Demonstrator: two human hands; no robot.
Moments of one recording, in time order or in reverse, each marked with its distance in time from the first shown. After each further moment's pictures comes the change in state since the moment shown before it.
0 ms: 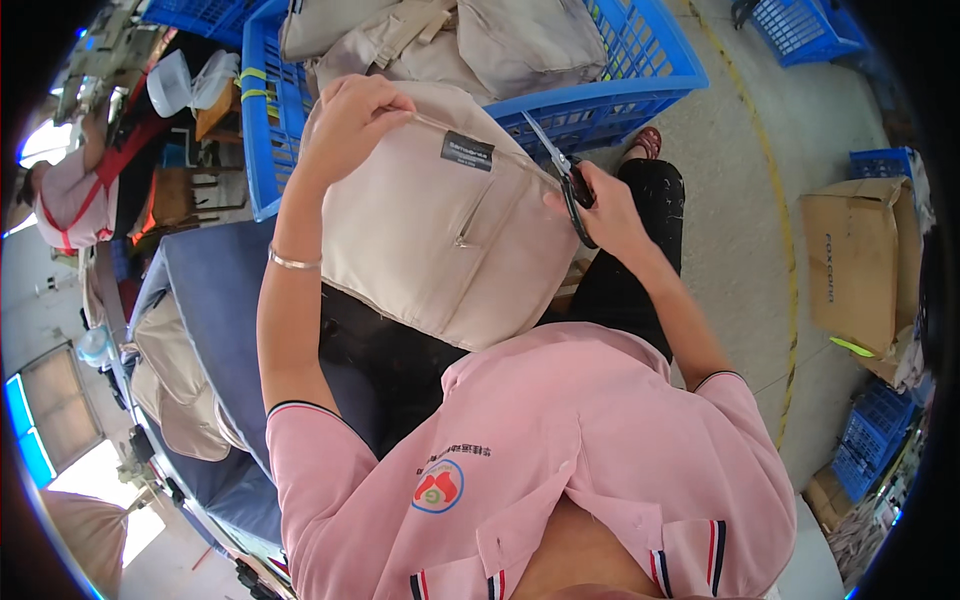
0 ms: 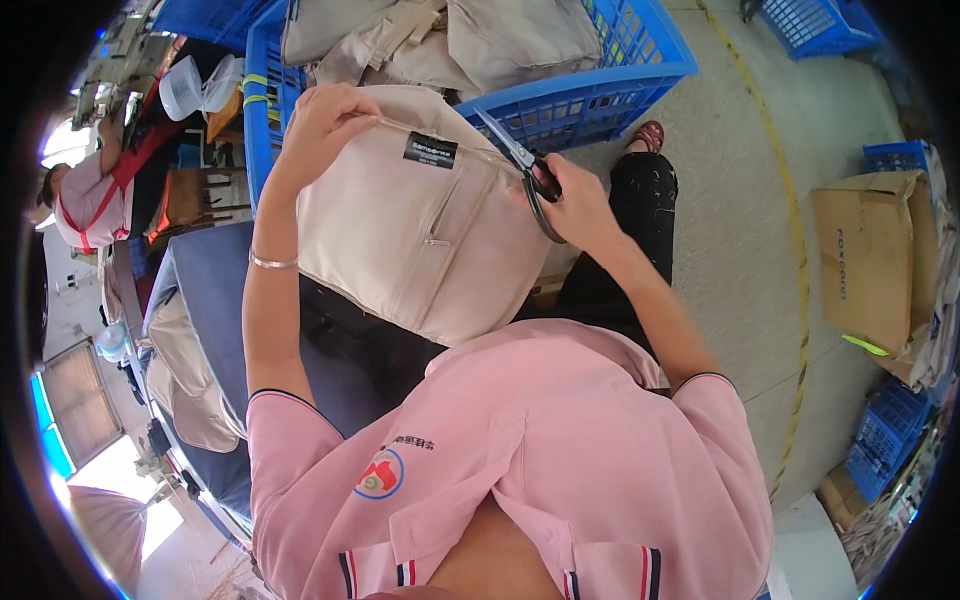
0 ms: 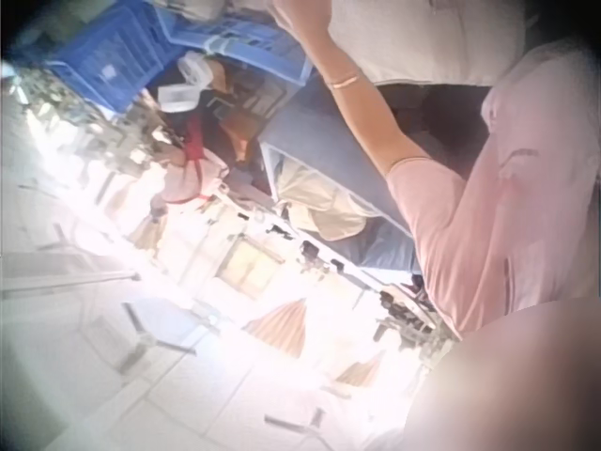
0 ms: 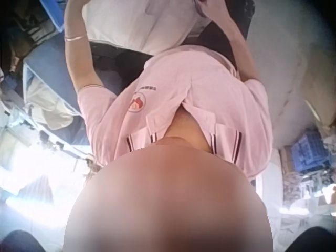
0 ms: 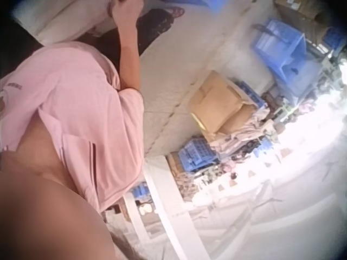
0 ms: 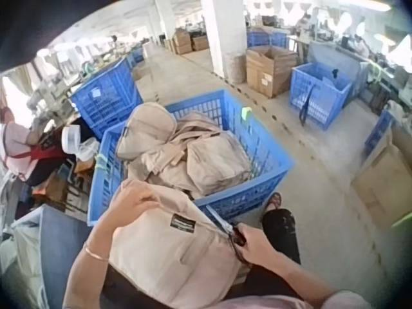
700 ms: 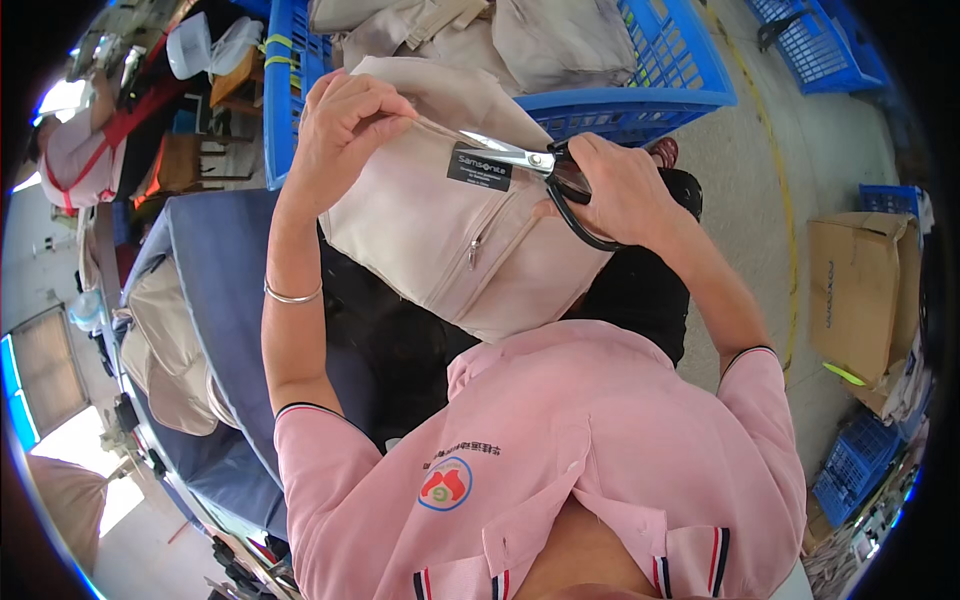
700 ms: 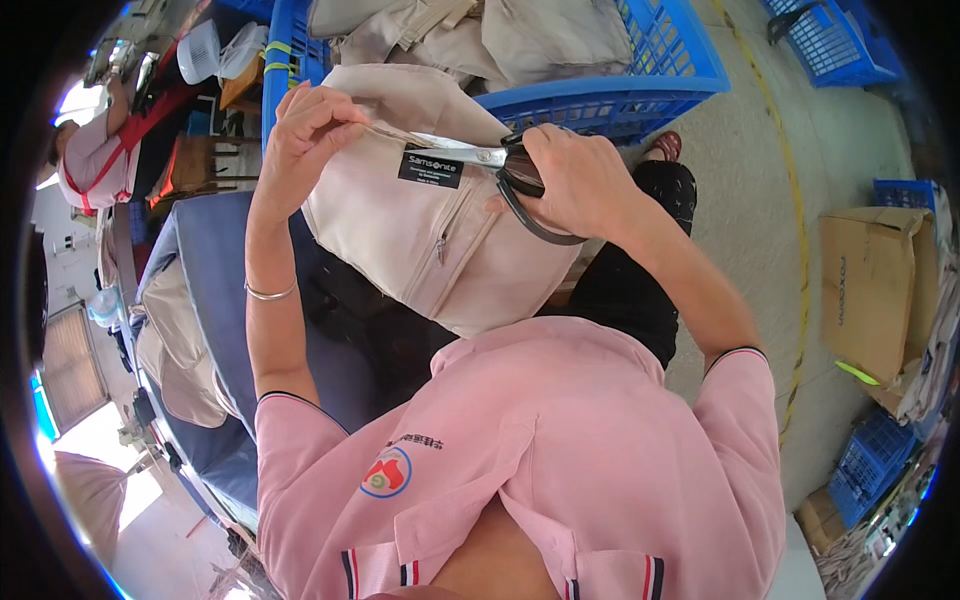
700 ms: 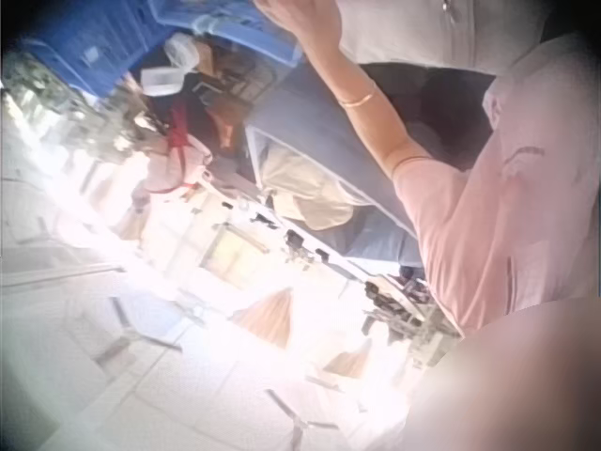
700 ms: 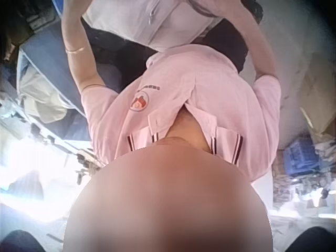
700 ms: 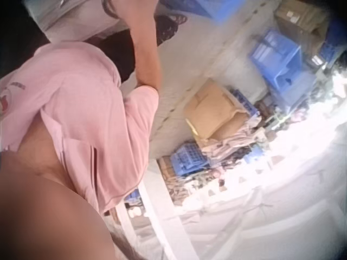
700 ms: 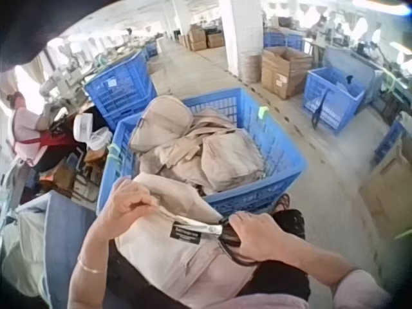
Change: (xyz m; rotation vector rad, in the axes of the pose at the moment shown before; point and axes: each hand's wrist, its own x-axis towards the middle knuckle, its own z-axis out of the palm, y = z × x) left_hand -0.055 0.027 -0.037 -0.101 0.199 0.097; right_hand 0.018 -0.074 -0.020 -0.509 -0.098 -0.485
